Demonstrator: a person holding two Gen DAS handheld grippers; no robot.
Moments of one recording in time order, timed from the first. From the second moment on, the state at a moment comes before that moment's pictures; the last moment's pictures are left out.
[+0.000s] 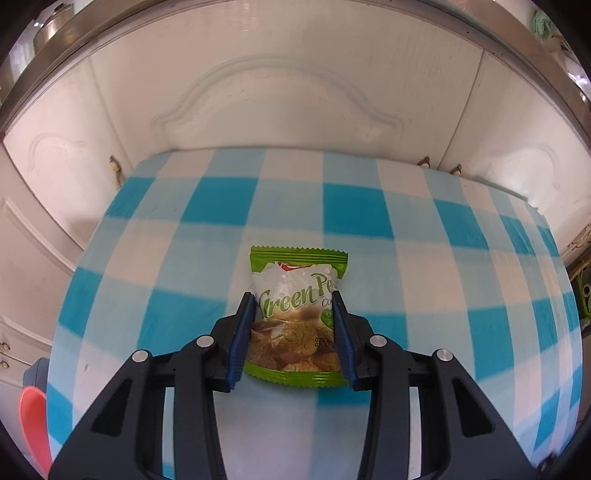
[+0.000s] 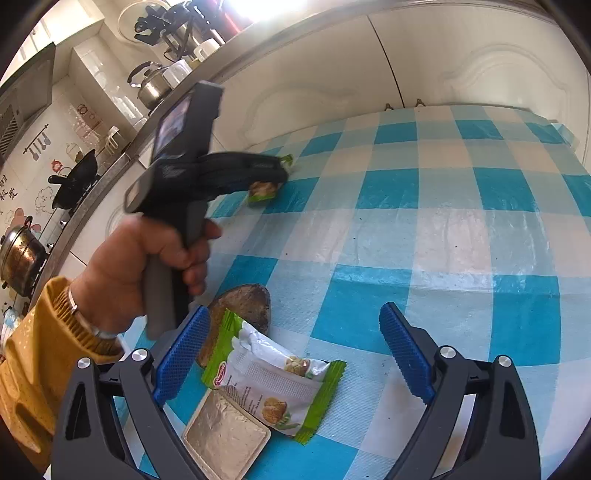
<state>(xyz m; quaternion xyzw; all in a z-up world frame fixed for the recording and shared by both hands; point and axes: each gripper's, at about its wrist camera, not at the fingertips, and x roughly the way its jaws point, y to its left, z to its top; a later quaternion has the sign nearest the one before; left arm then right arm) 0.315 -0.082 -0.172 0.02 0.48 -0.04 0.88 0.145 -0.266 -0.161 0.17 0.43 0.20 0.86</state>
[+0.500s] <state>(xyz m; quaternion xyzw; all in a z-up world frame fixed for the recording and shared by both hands) 0.213 -0.014 -0.168 -0.01 0.48 -0.05 0.88 0.135 -0.249 -0.159 0.14 0.43 0.22 0.87</state>
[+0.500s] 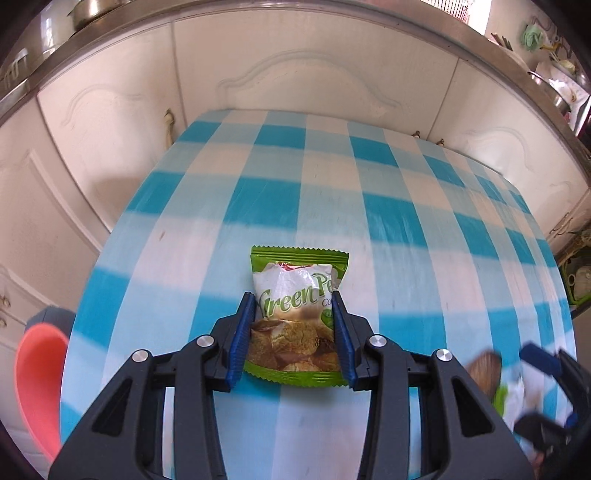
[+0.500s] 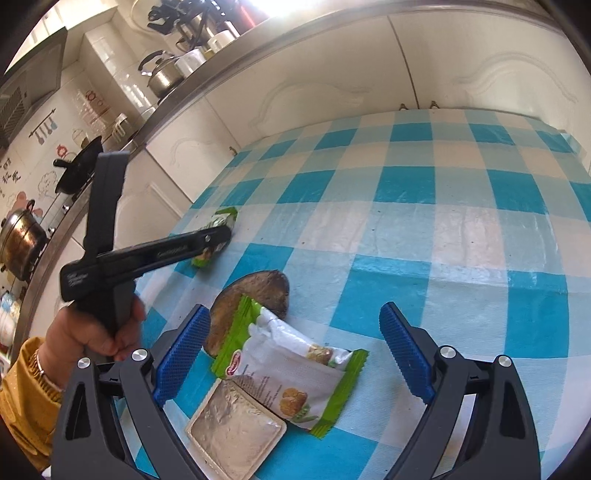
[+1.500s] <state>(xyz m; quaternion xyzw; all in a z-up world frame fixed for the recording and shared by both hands) 0.127 0.007 -0.166 -0.05 0.46 -0.08 0.88 0.126 -0.220 -0.156 0.08 0.43 0.21 0.87</state>
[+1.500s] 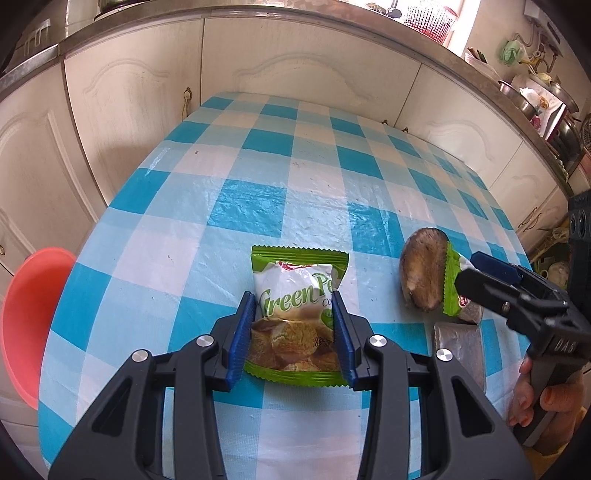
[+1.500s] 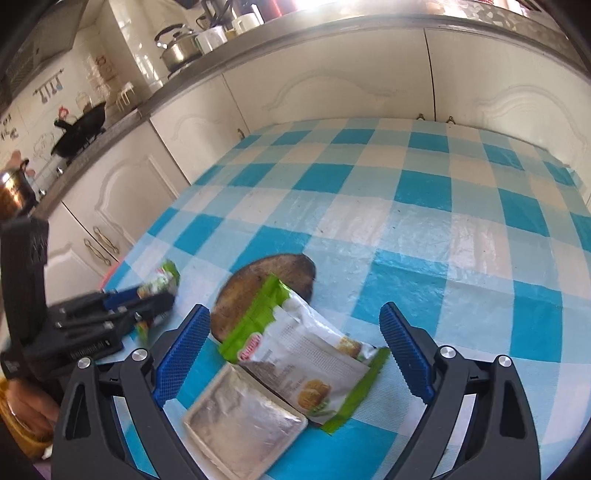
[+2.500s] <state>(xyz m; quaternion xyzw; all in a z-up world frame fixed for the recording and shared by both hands) 0.113 0.033 -0.165 -0.11 0.46 -0.11 0.87 0.149 -0.160 -0.159 -0.04 0.43 0.19 0.88</state>
